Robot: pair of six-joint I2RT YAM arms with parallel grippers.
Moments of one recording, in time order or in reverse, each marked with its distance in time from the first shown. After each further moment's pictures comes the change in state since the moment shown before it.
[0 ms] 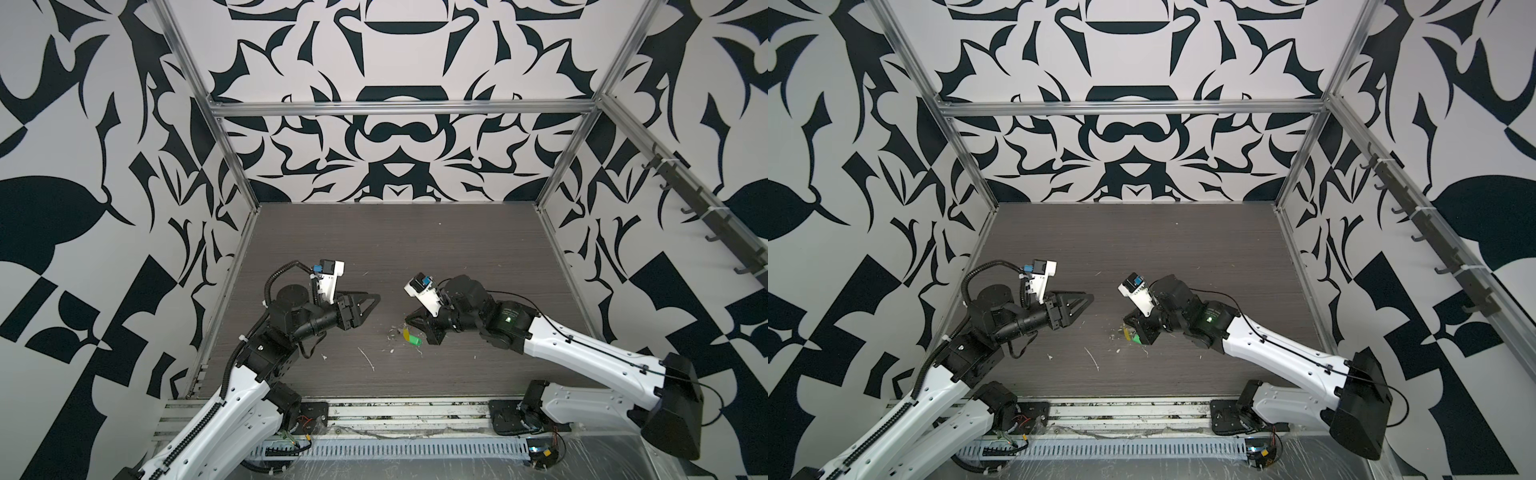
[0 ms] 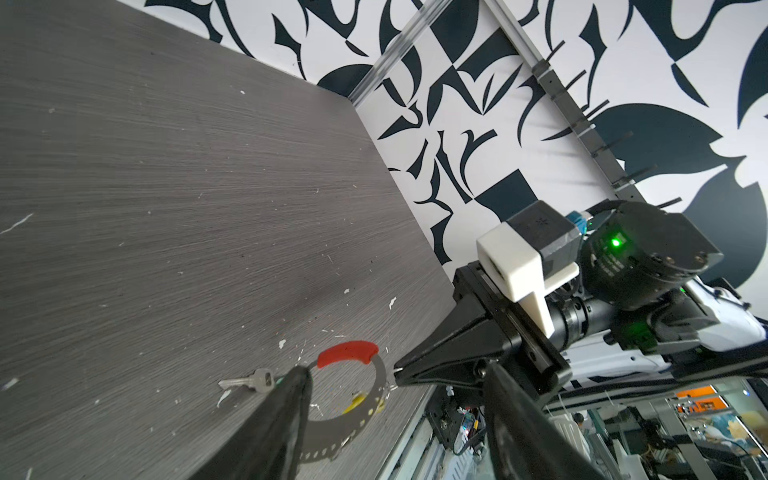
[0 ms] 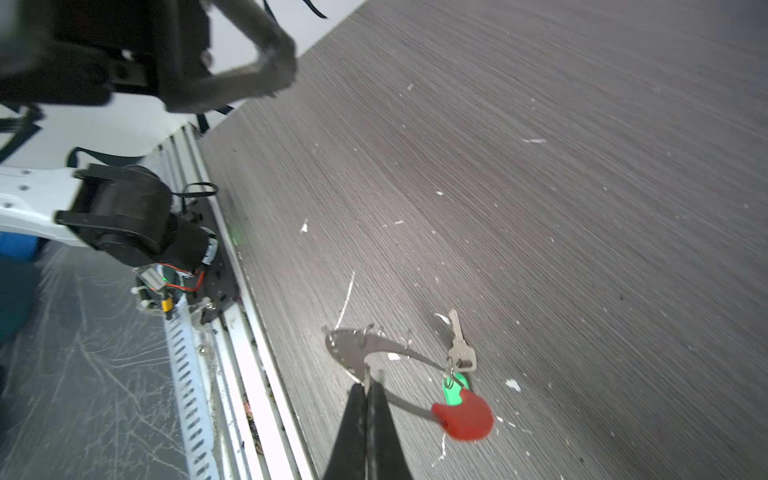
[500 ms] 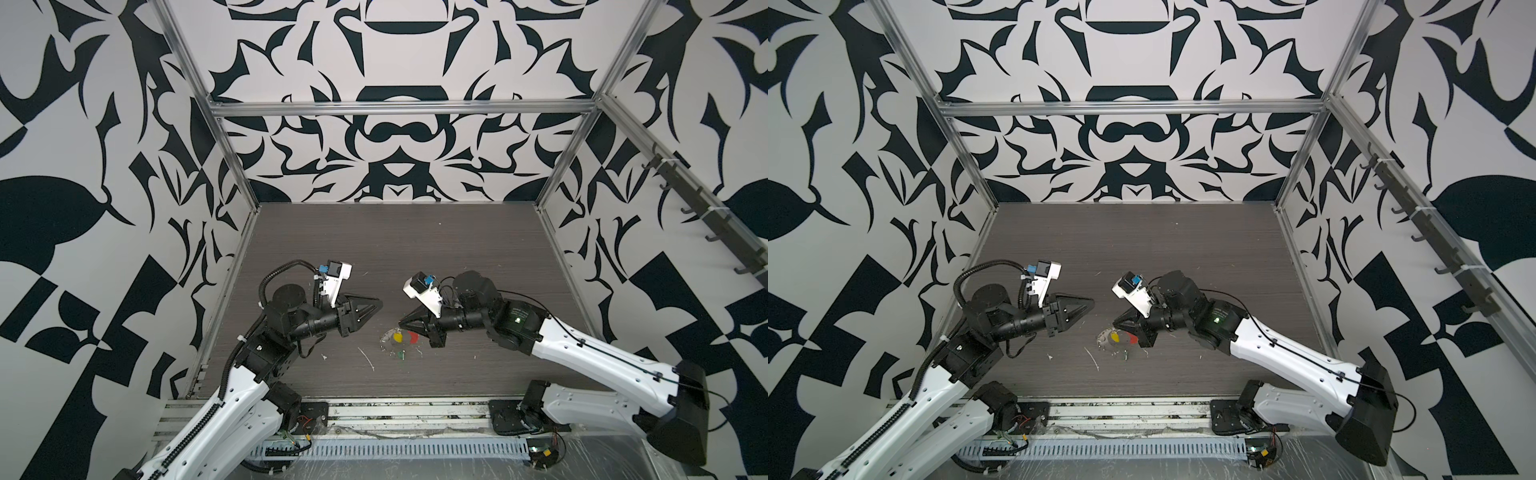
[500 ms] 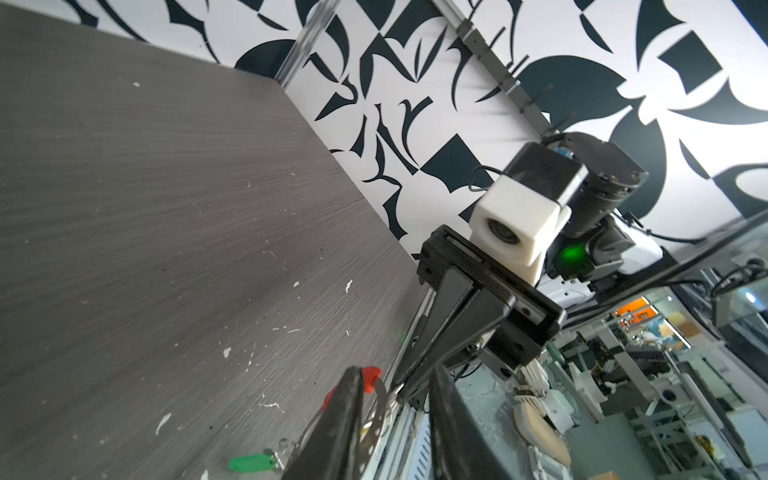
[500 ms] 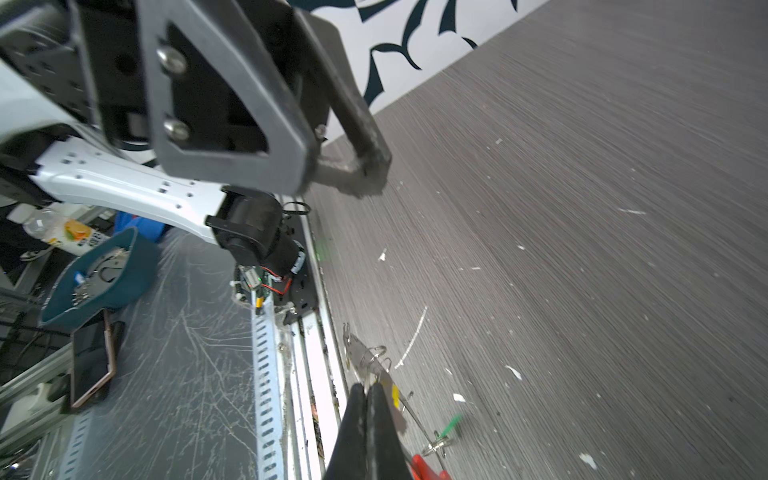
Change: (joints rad) left arm -0.008 -0.007 0.005 0.071 0.190 0.029; right arm -0.009 -0.046 0.030 0.060 -0.208 -0.013
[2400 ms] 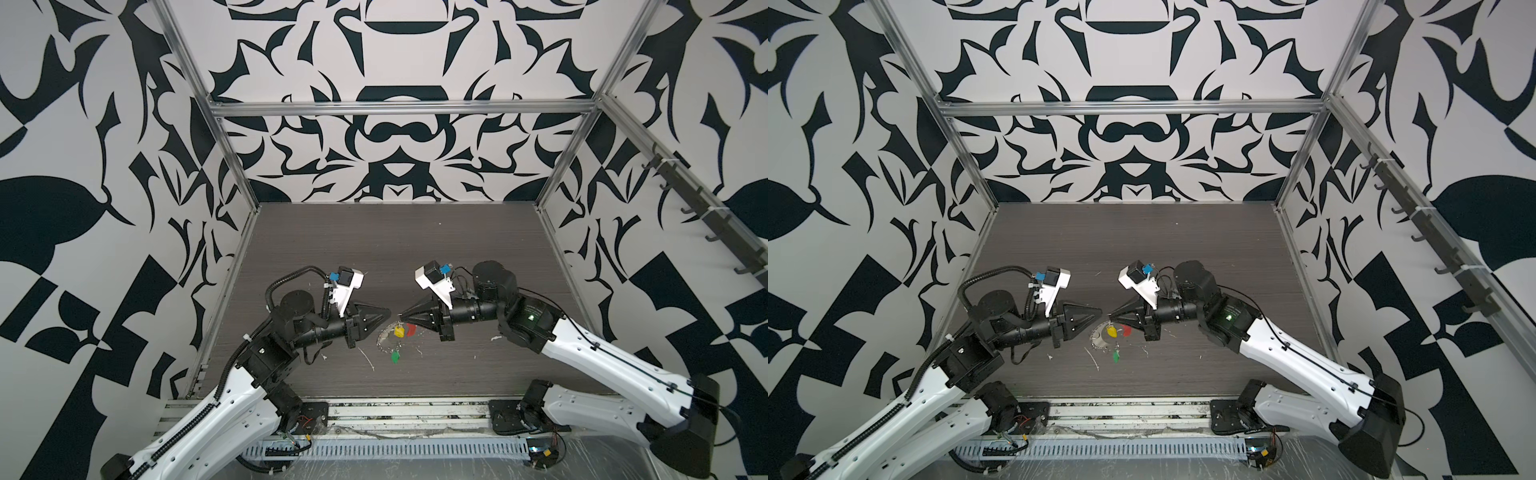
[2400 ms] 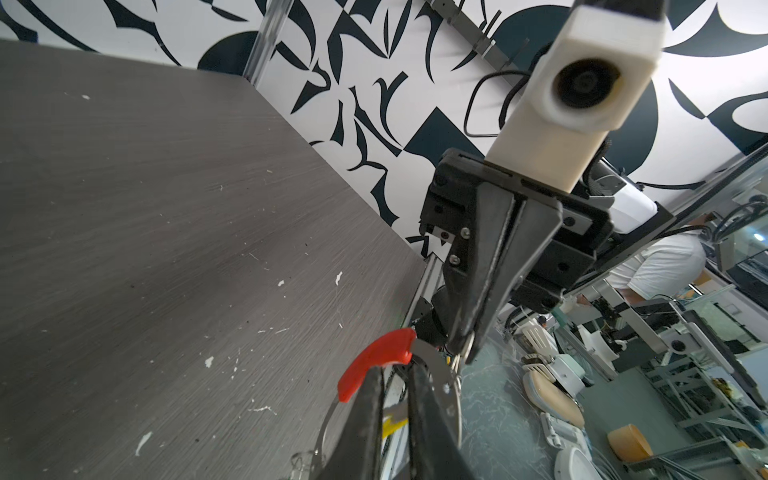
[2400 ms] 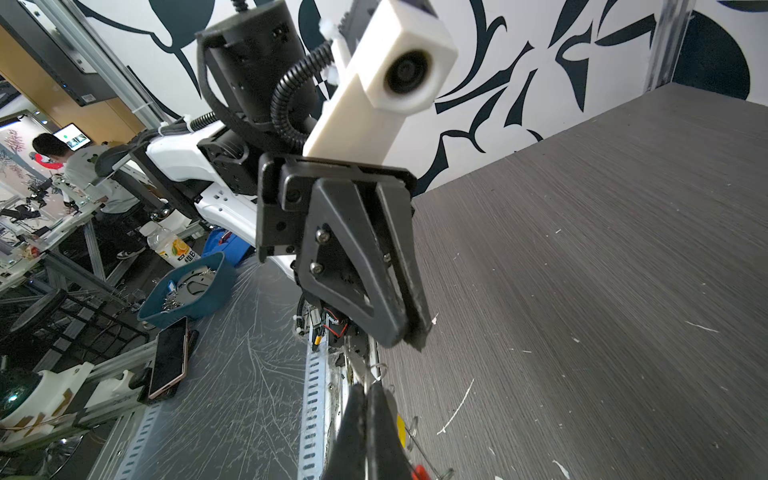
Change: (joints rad) left arm -0.157 0.002 0.016 -0.033 -0.103 0.091; right arm -0.071 -0.051 0.017 0.133 -0.219 0.018
